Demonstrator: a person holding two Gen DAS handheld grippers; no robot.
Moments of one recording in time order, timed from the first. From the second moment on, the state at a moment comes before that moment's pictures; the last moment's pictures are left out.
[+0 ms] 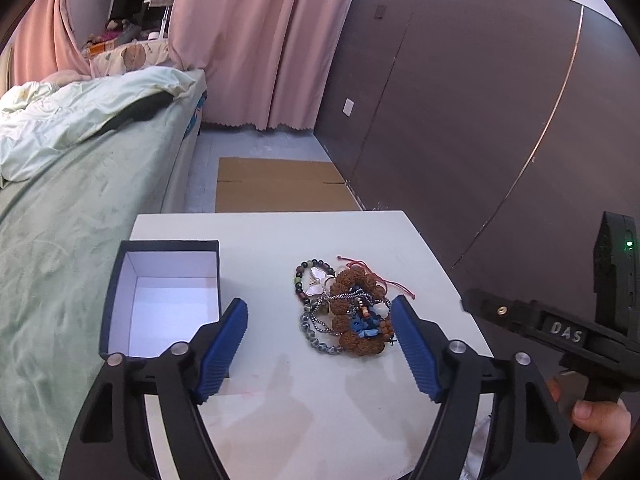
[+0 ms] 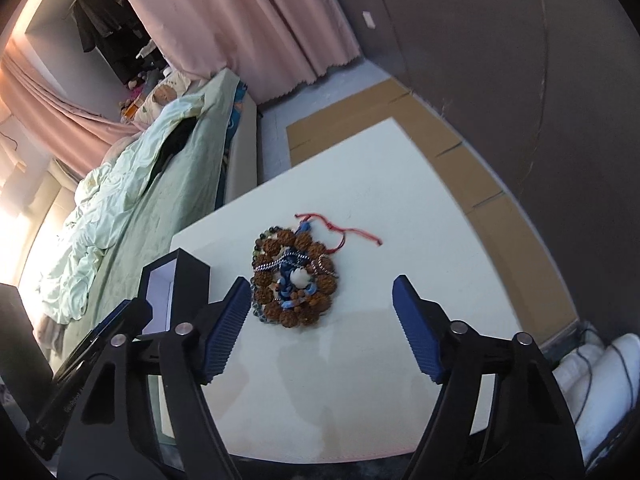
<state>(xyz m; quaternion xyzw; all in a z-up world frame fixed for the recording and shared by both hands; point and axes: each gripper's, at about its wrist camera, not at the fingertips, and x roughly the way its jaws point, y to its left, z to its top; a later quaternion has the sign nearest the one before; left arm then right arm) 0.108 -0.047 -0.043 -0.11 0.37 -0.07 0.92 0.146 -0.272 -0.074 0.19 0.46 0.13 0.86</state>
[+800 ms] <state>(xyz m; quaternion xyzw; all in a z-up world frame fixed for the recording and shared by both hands) 0.126 -0.021 -0.045 -0.16 0.38 -0.06 0.91 0.191 -0.209 -0.134 0.13 0.54 0.13 0.82</state>
